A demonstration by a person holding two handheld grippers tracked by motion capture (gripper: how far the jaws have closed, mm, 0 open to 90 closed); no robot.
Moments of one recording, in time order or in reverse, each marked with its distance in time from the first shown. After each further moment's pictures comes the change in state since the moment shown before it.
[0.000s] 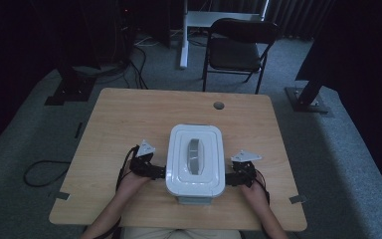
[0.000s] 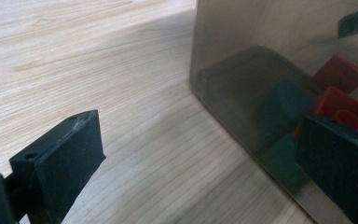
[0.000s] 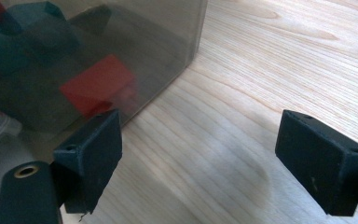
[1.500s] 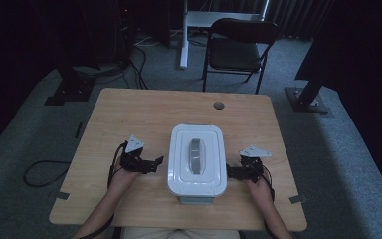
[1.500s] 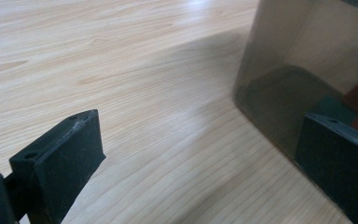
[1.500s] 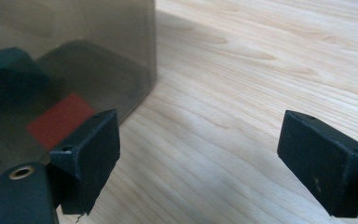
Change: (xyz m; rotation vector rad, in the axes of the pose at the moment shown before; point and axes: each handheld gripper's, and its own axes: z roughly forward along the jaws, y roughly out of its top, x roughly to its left) left arm 0.032 -0.003 -0.019 -0.068 0.066 -0.025; right arm -0.018 0.006 -0.014 -0.075 -0.074 0.063
